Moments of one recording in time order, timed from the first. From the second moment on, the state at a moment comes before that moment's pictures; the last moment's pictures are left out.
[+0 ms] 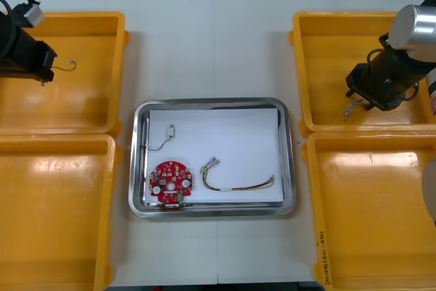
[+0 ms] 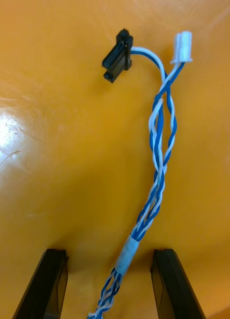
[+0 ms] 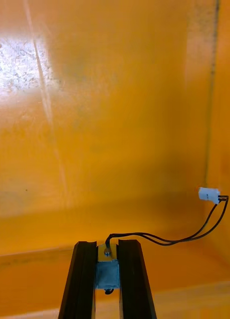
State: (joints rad) right arm -0.87 -0.45 -0.17 -0.97 -0.35 1.50 0.95; left arm -0.77 0.75 0.07 -1.41 0.74 1.76 -1.56
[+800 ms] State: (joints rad) right arm -0.87 -0.45 -0.17 -0.98 -0.35 1.50 0.95; left arm -0.77 0.75 -0.04 -1.77 0.80 1.91 -1.14
